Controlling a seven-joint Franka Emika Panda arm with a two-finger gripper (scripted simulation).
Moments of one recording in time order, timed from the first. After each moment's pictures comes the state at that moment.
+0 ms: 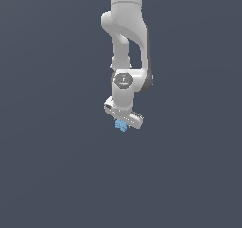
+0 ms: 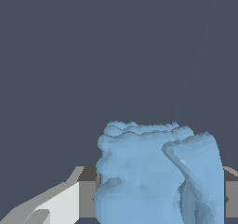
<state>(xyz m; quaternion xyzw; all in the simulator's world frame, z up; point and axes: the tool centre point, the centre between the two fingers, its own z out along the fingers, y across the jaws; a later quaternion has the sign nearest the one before) -0.044 0.010 0.041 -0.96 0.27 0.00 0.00</state>
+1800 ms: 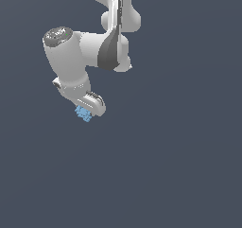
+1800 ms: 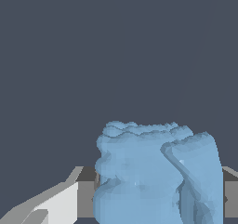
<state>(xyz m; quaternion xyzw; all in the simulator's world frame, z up) -0.007 -0.148 0.200 -0.96 0.27 0.00 0.00</state>
